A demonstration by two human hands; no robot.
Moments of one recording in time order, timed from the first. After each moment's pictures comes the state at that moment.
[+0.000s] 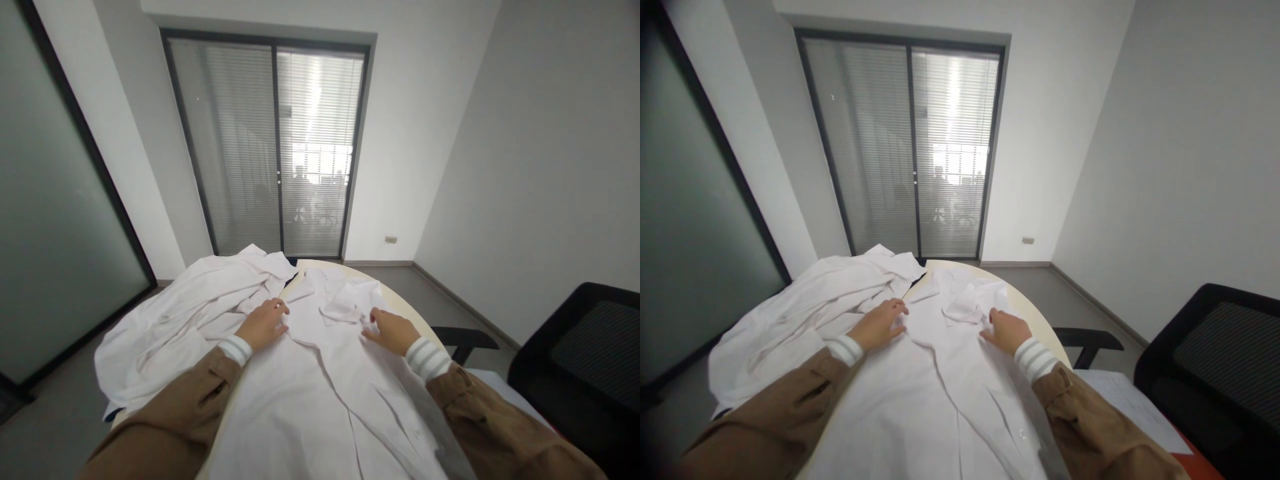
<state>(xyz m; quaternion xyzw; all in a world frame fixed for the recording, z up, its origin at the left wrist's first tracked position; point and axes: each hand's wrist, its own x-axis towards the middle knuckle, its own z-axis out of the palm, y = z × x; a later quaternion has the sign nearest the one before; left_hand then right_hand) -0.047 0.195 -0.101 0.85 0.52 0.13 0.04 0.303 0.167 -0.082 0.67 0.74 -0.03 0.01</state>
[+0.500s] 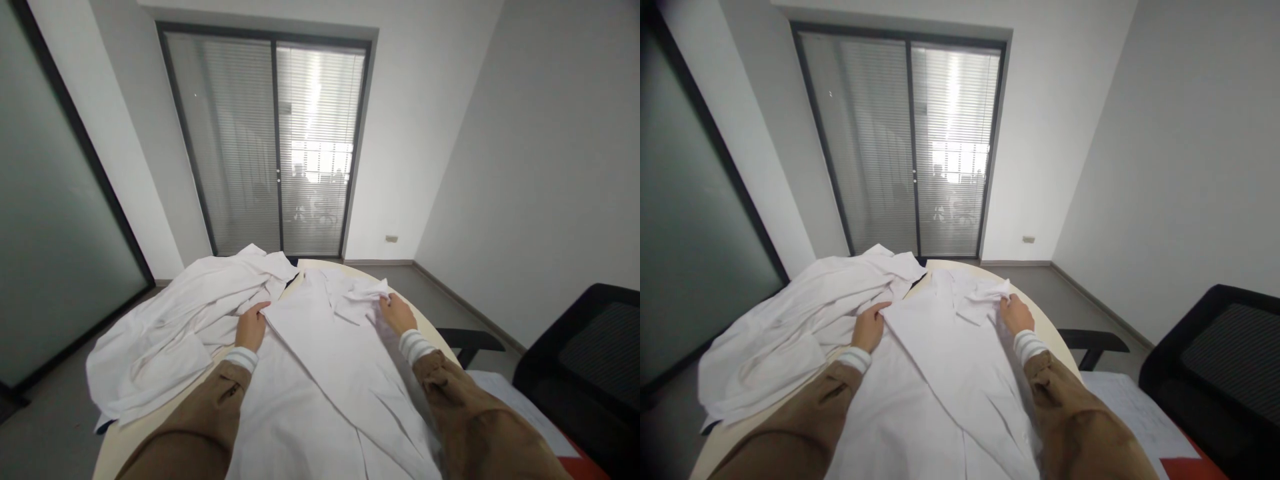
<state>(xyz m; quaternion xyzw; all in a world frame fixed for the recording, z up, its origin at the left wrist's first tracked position) -0.072 0.241 -0.166 0.64 0.65 0.39 0.12 0.325 0.240 -0.116 0.80 0.56 -0.05 -0.18</state>
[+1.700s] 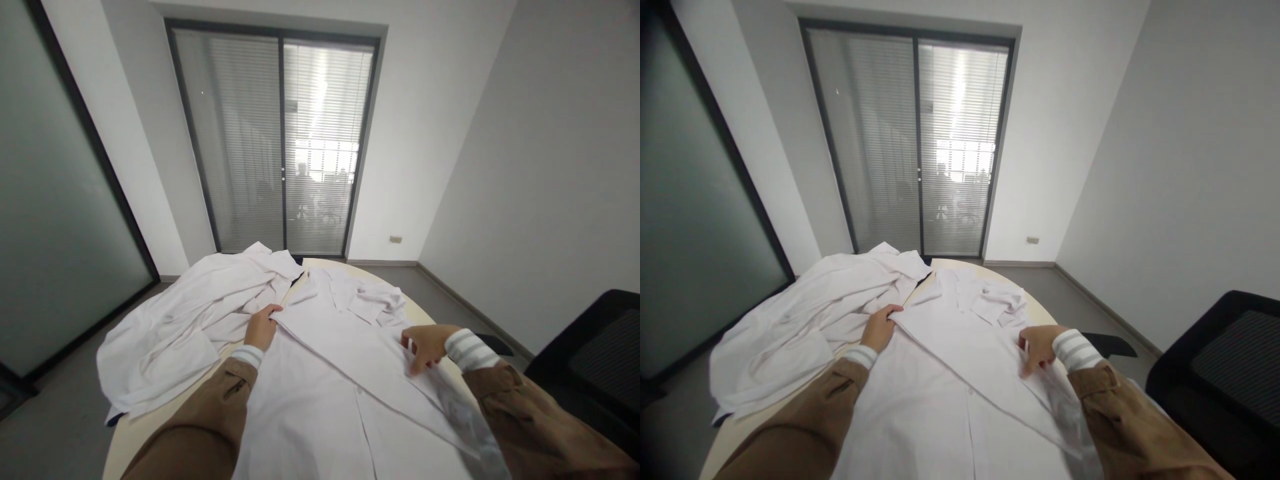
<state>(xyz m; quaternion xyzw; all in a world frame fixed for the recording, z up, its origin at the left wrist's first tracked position) -0.073 0.241 -0.173 0.67 0.61 0.39 0.17 0.353 0.199 -0.077 0.65 0.67 -0.34 0.13</state>
